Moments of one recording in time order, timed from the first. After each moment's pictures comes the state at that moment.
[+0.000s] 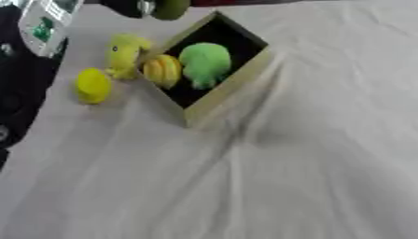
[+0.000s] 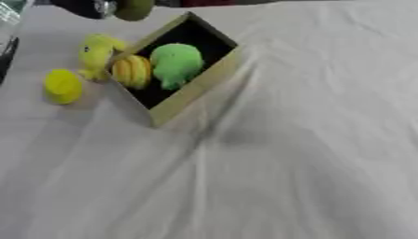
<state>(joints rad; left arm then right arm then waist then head) -1.24 0.32 -0.24 -1.14 -0.91 -0.05 -0.48 -0.34 -0.74 -0.16 -1.98 -0.27 -0.59 0.03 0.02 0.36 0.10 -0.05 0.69</state>
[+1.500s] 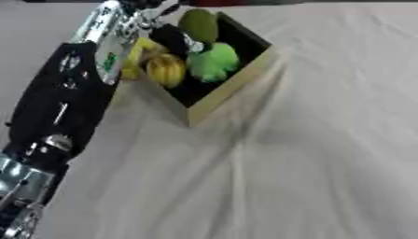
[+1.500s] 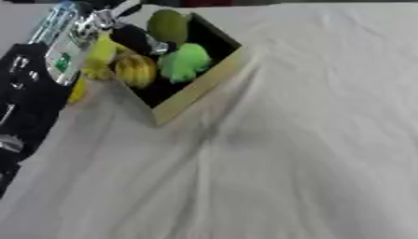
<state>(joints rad) -1.24 0.21 -0.19 -1.02 -1.01 -0.14 -0.32 -0.33 -0.74 -0.16 -1.98 -0.28 -0.58 0.04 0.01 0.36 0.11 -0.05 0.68</state>
